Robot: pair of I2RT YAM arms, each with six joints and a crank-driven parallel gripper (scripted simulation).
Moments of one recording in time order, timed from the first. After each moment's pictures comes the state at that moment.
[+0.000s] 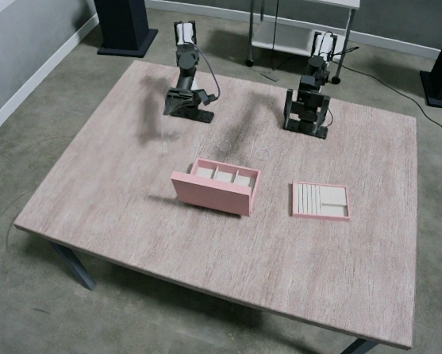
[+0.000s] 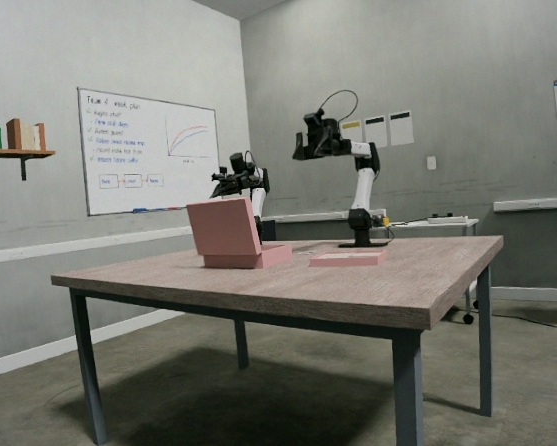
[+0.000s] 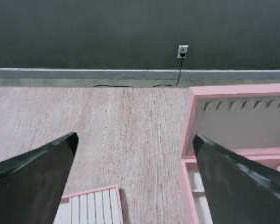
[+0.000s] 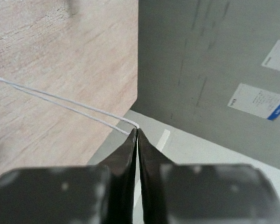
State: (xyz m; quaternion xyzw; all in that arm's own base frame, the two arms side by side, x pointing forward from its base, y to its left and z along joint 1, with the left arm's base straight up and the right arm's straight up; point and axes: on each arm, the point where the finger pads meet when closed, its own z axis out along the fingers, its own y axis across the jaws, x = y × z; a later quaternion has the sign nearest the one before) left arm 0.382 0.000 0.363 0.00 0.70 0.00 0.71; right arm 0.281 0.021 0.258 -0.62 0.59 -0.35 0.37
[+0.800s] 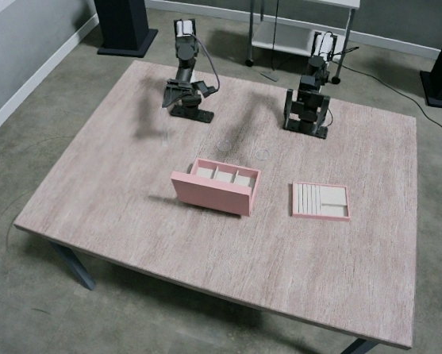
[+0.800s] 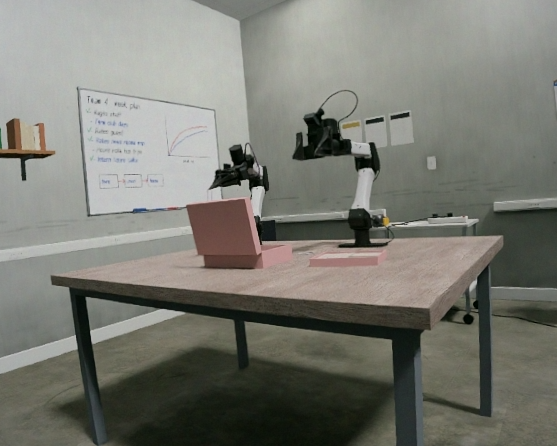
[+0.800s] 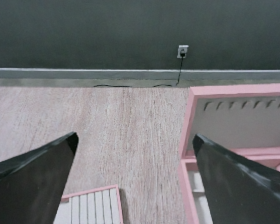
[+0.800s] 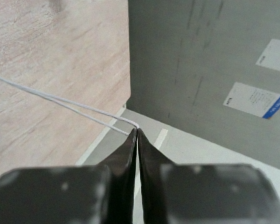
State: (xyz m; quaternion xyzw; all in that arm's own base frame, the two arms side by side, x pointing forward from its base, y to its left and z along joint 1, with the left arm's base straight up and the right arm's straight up) left arm 0.382 0.000 0.363 0.00 0.70 0.00 0.71; right arm 0.280 0.021 0.295 -0.62 0.59 -0.35 0.37
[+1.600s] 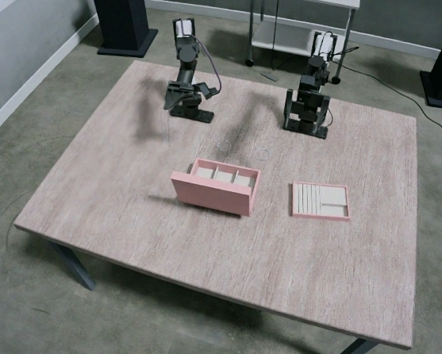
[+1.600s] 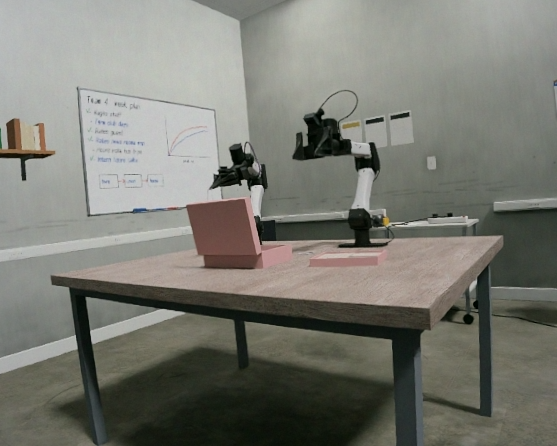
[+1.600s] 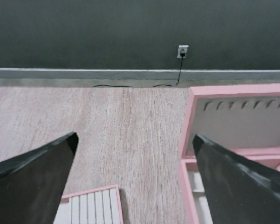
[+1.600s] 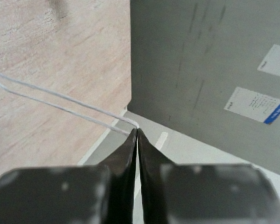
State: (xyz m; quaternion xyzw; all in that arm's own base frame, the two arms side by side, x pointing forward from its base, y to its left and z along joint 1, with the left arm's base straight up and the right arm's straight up) left arm 0.382 0.000 0.363 0.00 0.70 0.00 0.71; right arm 0.288 0.031 0.294 -0.63 0.59 -0.35 0.37
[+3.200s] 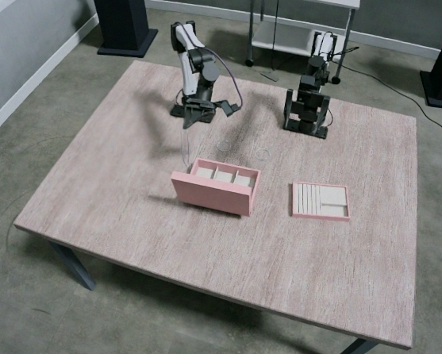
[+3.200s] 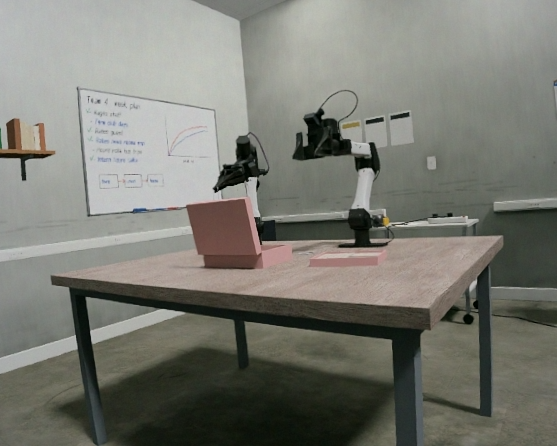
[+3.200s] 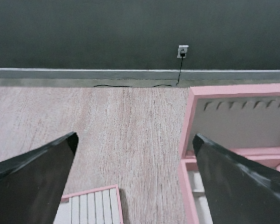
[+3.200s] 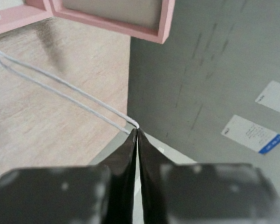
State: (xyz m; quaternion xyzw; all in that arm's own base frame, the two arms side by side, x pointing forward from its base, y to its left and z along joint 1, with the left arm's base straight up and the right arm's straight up) left arm 0.382 0.000 0.363 0.00 0.70 0.00 0.71; right arm 0.358 0.134 0.295 -0.67 0.58 -0.32 0.34
